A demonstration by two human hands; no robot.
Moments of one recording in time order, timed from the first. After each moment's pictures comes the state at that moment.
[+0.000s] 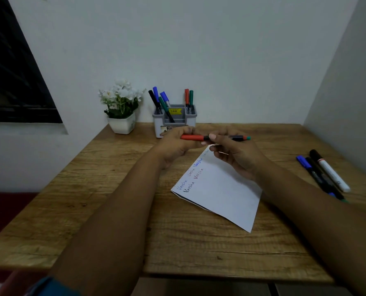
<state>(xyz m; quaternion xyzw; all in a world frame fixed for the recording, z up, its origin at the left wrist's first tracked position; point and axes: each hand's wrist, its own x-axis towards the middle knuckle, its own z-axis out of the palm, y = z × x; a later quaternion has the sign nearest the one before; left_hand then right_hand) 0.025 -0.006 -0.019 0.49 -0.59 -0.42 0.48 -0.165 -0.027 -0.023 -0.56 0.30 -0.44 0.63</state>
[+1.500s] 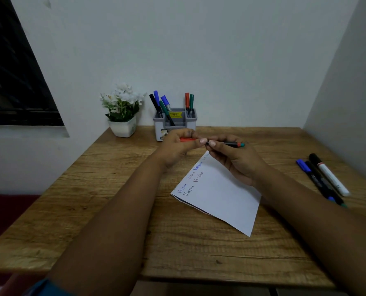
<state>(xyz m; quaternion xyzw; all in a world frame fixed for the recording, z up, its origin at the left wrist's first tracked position) 0.025 -0.003 -0.020 0.44 -0.62 -0.39 0.52 -0.165 -0.030 -0.029 -0.52 0.22 -0.45 0.69</state>
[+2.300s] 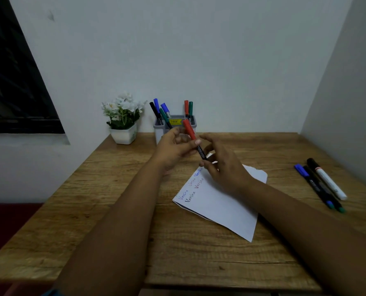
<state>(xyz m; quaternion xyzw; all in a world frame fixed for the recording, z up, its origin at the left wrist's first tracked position) 0.027 -0.015 -0.021 0.39 -0.51 -0.45 0.62 -0.148 -0.031 -0.048 -0.85 0.28 -0.42 0.16</state>
